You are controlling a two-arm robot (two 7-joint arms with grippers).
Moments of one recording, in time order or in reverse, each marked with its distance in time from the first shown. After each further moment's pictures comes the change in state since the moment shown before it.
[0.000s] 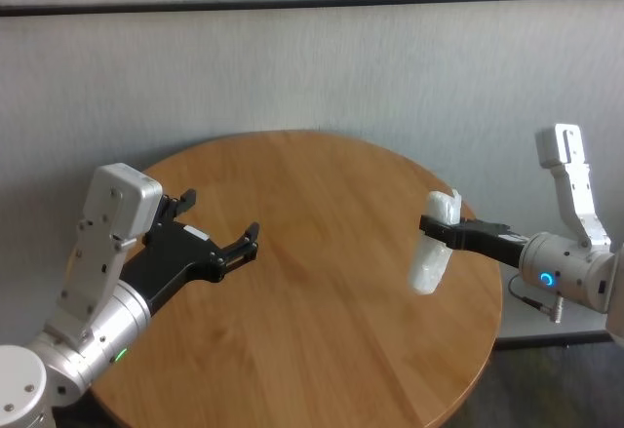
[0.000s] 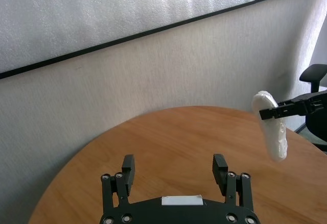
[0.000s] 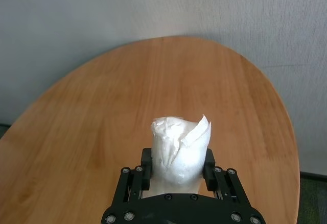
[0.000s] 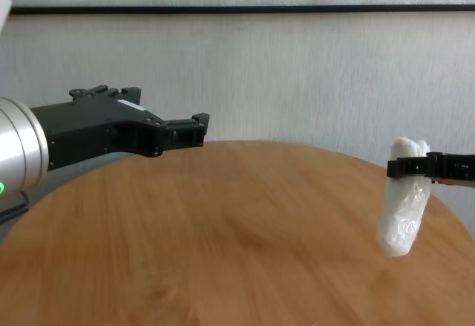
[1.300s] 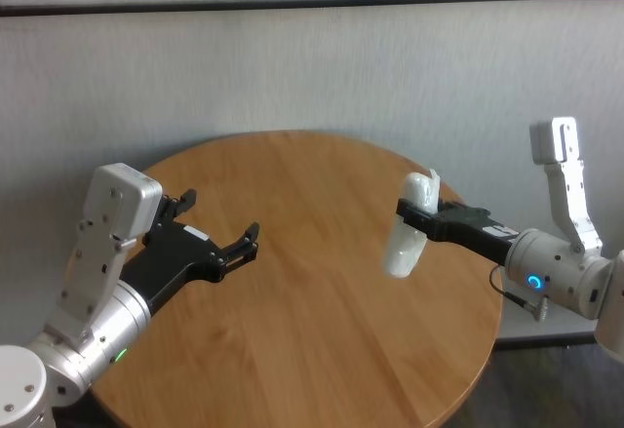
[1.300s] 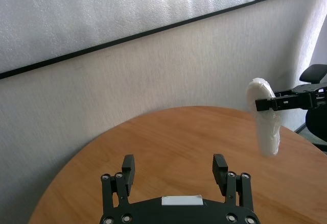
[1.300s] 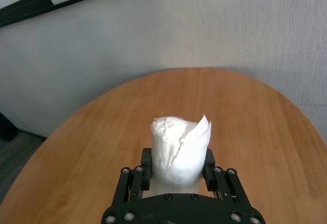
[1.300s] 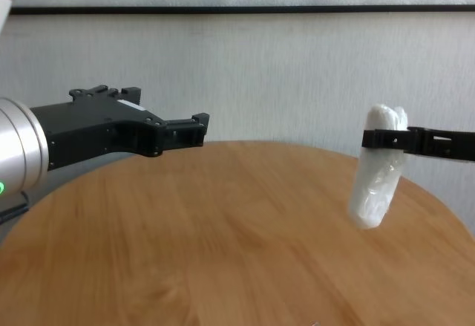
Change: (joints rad) left arm 0.000 0.000 0.000 0.000 0.000 0.000 0.000; right arm -0.030 0.030 -0.051 -0.089 0.036 -0.131 0.029
